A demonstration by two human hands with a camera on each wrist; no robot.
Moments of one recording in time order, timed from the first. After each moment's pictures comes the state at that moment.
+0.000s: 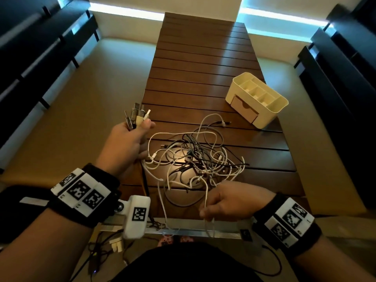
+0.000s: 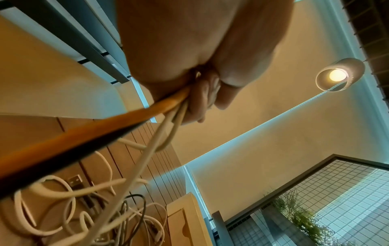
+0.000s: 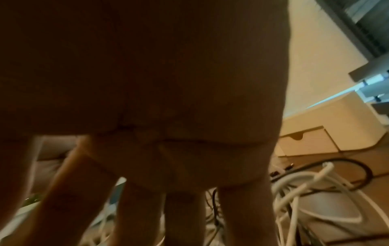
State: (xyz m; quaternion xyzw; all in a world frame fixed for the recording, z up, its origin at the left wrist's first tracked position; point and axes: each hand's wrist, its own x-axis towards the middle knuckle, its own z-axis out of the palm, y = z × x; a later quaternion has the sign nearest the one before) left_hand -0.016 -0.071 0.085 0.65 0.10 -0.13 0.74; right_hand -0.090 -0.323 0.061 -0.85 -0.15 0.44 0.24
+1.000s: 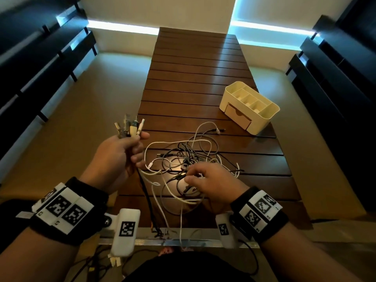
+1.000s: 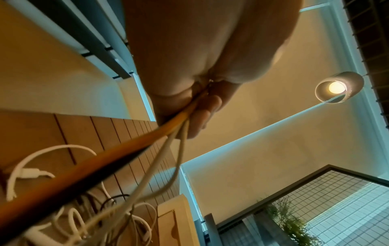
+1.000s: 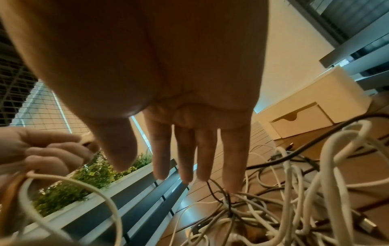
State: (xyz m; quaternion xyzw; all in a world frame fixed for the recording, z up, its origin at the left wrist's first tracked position) left_hand -0.027 -0.074 0.101 0.58 0.11 -0.16 0.79; right_hand -0.065 -0.304 0.050 -0.91 -0.05 0.20 0.37
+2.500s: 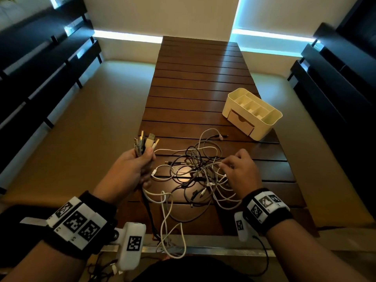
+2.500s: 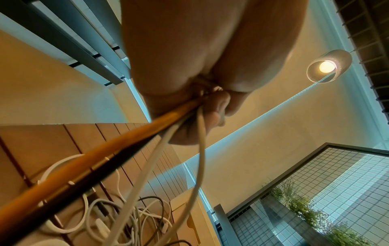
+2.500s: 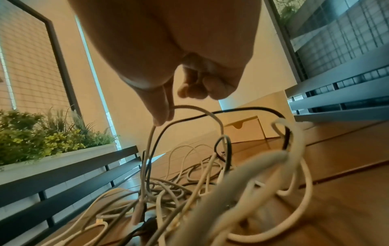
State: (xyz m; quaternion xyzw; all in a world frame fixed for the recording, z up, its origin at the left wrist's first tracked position) left_hand -0.038 -0.076 0.095 0.67 0.06 -0.20 0.71; right_hand -0.039 -0.363 -0.011 -0.95 0.08 -0.12 0.28
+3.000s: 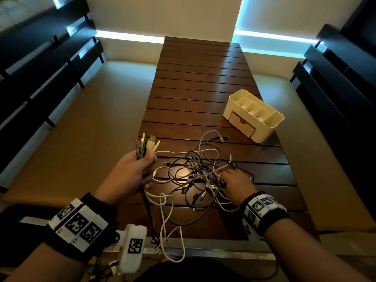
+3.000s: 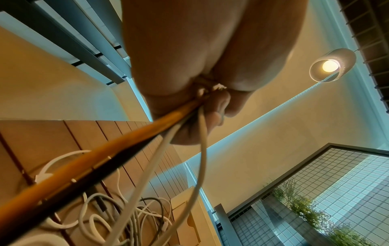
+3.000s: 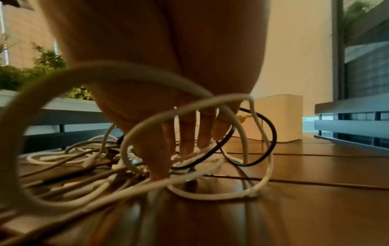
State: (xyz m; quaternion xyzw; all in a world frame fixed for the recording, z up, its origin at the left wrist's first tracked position) left_hand -0.034 -0.080 0.091 0.66 0.06 -0.21 0.72; right_hand -0.034 -0.370 -0.027 -0.99 -0.03 0.16 0.04
